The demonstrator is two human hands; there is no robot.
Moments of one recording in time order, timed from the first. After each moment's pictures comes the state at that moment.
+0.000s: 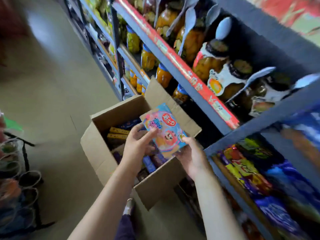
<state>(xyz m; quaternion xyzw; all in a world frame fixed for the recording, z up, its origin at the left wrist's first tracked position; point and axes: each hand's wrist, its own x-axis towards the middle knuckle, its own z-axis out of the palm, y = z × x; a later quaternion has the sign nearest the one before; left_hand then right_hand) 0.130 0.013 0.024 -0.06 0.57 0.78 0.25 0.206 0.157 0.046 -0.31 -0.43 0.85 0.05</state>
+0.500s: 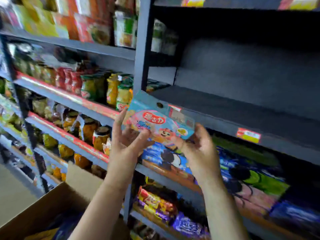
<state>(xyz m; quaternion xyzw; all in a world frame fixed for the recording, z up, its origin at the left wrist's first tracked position) 0.309 0.148 0.307 0.35 0.39 0.84 0.13 0.440 0.240 0.340 -0.16 -0.69 0.52 0.48</state>
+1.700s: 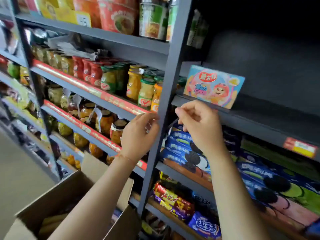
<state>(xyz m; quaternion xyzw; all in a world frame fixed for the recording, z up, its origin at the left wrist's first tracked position) 0.194 0.161 0.289 0.45 0.68 0.56 -0.16 0.345 0.240 0.371 -0.15 -0.81 0.35 0.44</state>
